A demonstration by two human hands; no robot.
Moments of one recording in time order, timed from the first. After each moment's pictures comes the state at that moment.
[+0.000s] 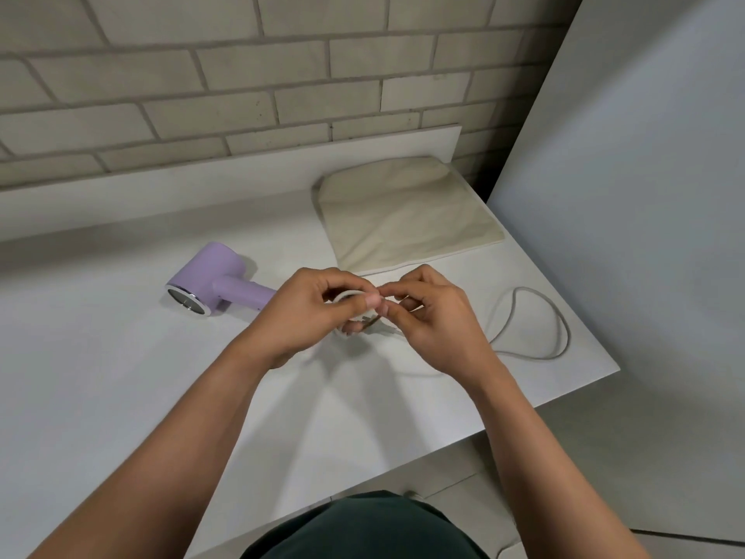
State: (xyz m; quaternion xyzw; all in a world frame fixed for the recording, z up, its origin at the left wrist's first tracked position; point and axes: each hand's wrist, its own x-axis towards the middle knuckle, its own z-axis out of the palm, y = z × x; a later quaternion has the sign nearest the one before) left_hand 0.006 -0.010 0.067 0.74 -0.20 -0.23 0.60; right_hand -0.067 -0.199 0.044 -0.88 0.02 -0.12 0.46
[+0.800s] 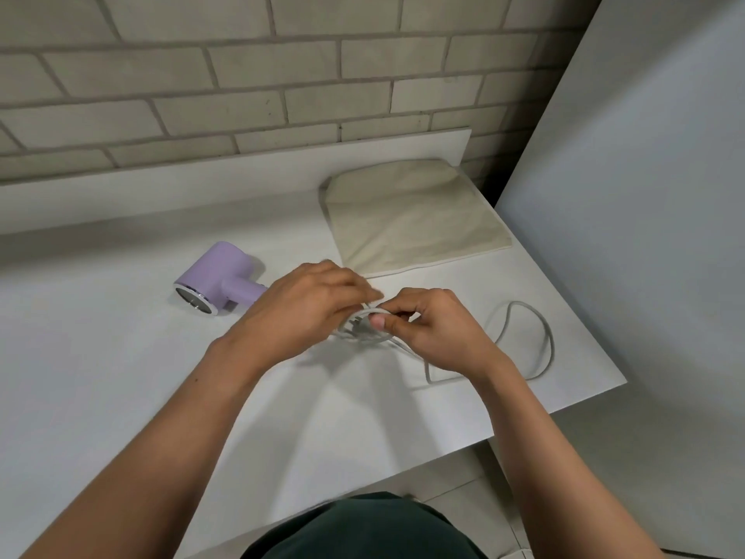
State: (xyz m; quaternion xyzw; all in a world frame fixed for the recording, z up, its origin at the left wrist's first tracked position) left_hand 0.031 0.008 0.055 0.86 -0.47 0.05 0.18; right_hand -0.052 -0.208 0.042 -0.89 -0.04 0.01 0.45
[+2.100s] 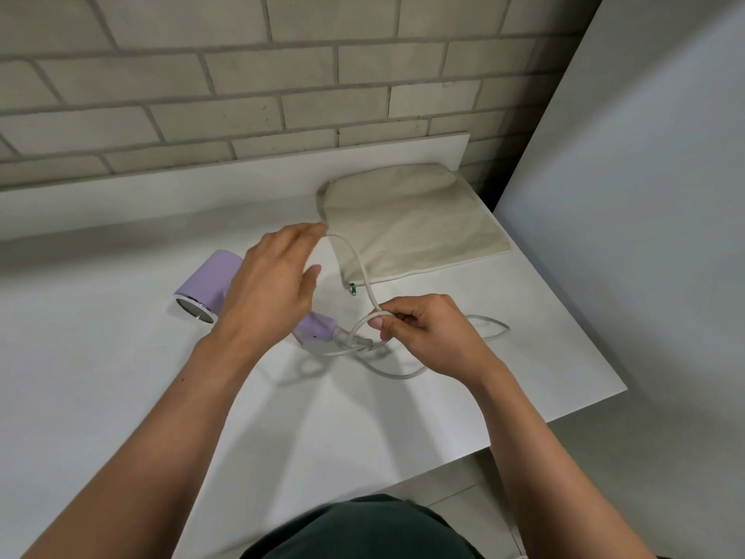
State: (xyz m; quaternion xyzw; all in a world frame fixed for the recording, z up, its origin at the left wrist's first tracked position) left_hand 0.044 0.011 0.065 0.93 -0.28 0.13 0.22; right_hand -0.051 -0.209 0.048 -0.90 0.00 0.03 0.44
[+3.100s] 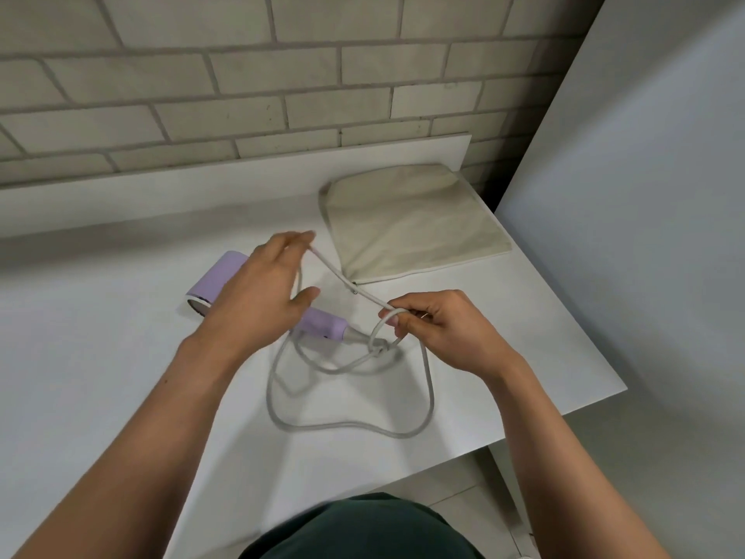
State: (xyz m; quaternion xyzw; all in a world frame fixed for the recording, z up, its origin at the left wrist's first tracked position) left_hand 0.038 0.026 0.071 0.95 -0.25 0.01 0.19; right_hand -0.051 -0.228 0.047 -0.90 -0.03 0.03 0.44
